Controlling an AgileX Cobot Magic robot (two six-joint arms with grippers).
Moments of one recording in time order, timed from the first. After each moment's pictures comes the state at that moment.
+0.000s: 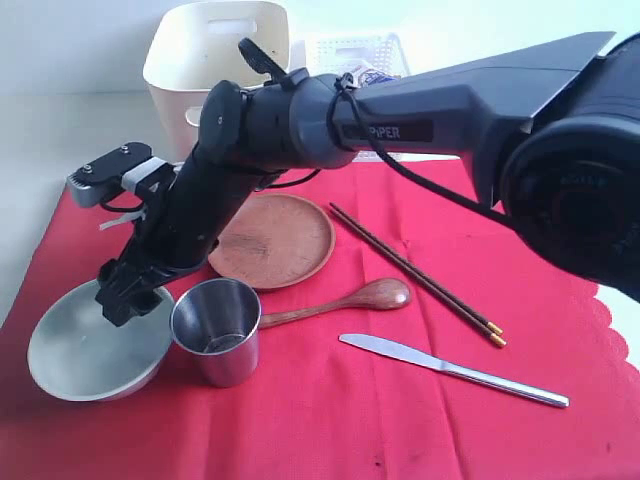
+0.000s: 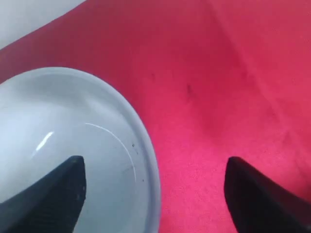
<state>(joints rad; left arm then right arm) -0.03 0.01 0.00 0.07 0.21 -0.06 0.97 2.35 -1.75 0.67 0.74 -0.70</state>
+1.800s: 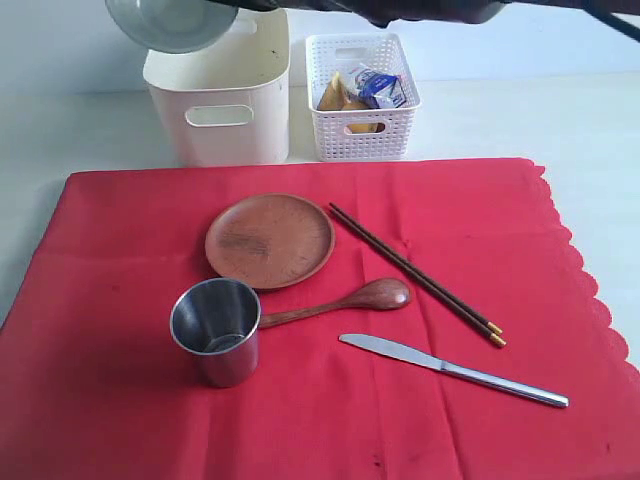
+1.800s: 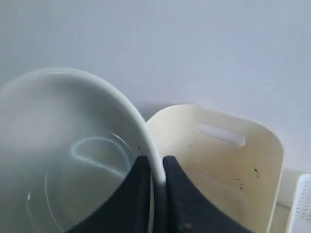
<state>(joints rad) -0.03 0.01 0.00 0.07 0.21 -0.06 0.76 2.13 -1.75 0.61 0.00 -0.50</state>
